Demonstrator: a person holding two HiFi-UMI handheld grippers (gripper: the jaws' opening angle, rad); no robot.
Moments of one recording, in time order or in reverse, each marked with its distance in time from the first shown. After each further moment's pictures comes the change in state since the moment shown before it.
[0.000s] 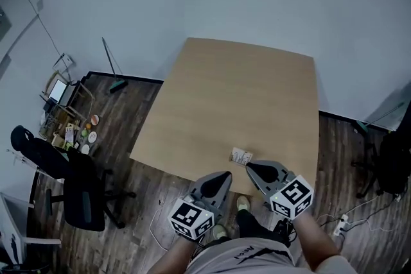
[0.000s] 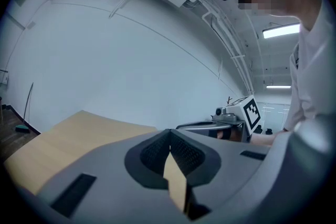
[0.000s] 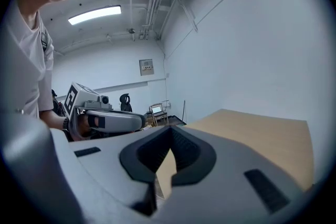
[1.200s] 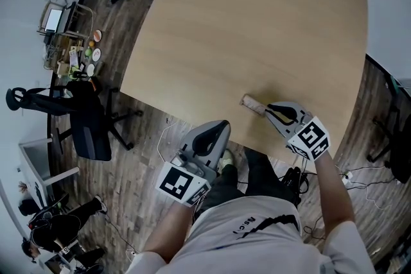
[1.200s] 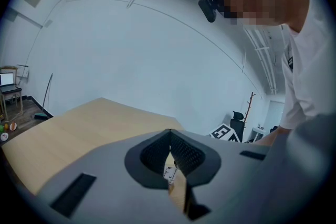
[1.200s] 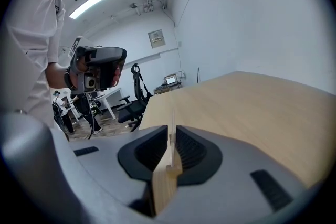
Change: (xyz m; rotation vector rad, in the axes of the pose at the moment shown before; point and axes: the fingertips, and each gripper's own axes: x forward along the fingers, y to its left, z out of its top) left arm 0.055 0.093 -0.055 -0.076 0.068 0.205; right arm 0.078 -0.124 -0.192 0.000 0.316 0.255
